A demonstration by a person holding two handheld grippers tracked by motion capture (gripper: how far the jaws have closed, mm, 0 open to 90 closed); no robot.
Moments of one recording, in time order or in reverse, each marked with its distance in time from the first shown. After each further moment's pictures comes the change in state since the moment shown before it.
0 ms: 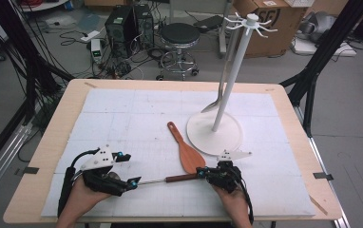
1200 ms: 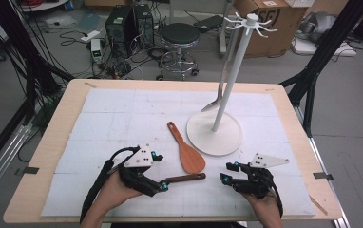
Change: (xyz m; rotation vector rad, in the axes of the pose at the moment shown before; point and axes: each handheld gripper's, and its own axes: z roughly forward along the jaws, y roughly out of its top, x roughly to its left) left arm -0.032 0.041 0.071 0.078 -0.104 0.108; right arm -0.024 -0.017 -0.078 -0.105 -0.024 -0.129
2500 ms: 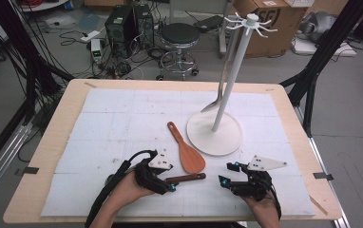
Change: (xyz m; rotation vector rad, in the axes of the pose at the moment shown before) left arm 0.005 -0.012 0.046 0.198 -0.029 0.013; right arm 0.005 -0.004 0.004 0.003 -0.038 -0.033
